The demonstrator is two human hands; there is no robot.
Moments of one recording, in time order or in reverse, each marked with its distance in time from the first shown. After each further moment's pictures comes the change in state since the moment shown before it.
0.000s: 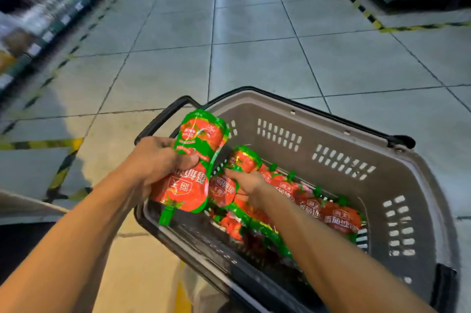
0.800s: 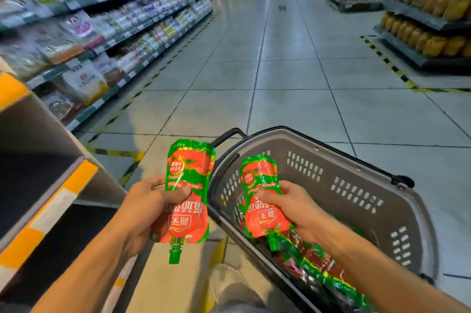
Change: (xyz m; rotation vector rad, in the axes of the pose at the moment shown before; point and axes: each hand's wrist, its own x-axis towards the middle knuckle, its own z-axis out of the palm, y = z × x) left_hand -0.169 -0.037 -0.070 -0.333 0.161 0.112; right_hand -0.212 -0.047 -0.047 0.058 -0.343 -0.325
